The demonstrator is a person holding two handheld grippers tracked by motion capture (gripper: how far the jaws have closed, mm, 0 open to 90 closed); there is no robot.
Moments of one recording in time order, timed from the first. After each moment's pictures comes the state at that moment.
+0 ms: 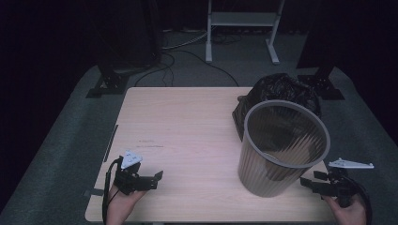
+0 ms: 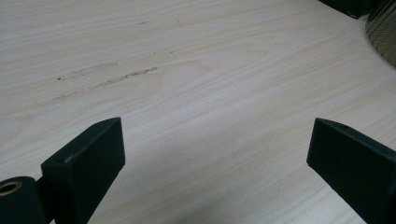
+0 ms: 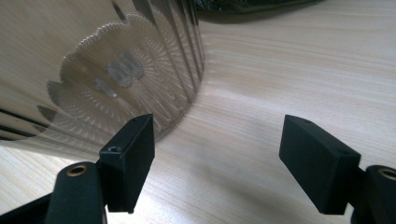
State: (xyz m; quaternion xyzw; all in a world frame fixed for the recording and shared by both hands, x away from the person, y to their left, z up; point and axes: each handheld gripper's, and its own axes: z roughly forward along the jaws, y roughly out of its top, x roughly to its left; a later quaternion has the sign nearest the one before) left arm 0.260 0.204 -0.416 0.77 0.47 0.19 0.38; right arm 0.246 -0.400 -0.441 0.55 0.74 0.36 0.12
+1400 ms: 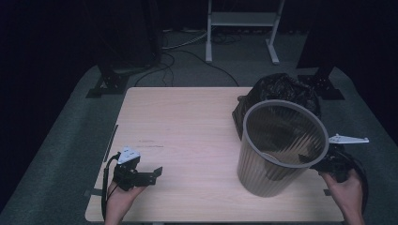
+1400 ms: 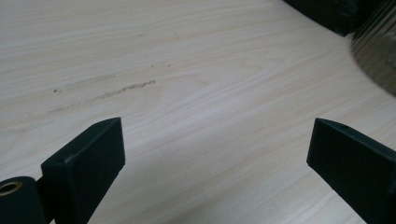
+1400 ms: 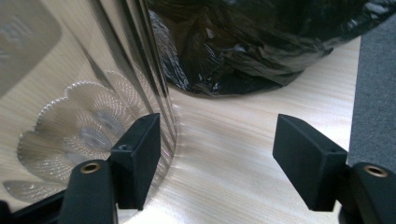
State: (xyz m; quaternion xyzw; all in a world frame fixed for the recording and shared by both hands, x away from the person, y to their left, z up) left arm 0.269 0.207 -0.410 0.76 0.47 0.18 0.41; right arm 0.292 -0.383 -0.393 0.53 0.76 0.33 0.19
